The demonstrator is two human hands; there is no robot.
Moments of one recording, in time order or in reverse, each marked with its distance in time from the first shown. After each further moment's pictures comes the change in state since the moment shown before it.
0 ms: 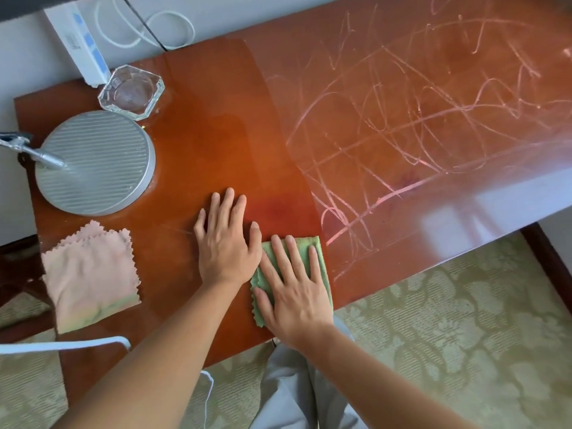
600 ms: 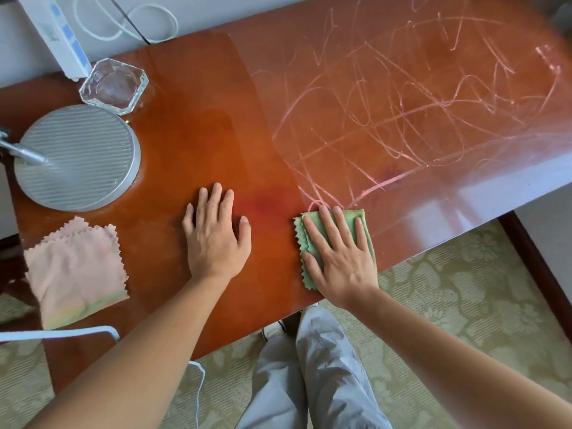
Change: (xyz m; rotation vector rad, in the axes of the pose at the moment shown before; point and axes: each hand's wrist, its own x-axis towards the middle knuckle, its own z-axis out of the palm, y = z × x) left_hand -0.001 0.003 0.000 0.024 0.012 0.006; right_hand -0.003 0.099 -0.027 -0.135 -0.037 0.135
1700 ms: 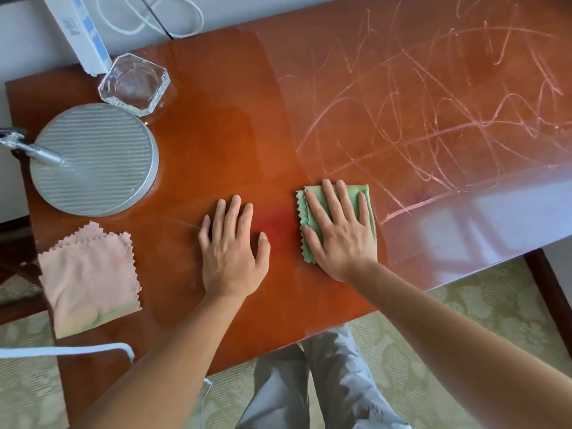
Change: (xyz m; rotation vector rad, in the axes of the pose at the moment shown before) left_hand 0.002 -0.002 0.003 0.005 0.028 0.012; right_hand 0.086 -0.010 -0.021 0.013 0.029 -0.047
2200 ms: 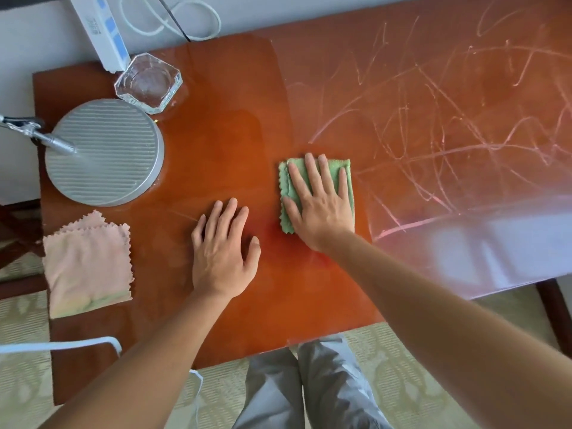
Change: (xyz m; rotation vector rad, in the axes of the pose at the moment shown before) left_hand 0.000 0.001 -0.002 -0.015 -0.012 -0.013; right_hand 0.069 -0.006 -0.011 0.012 -0.006 -0.089
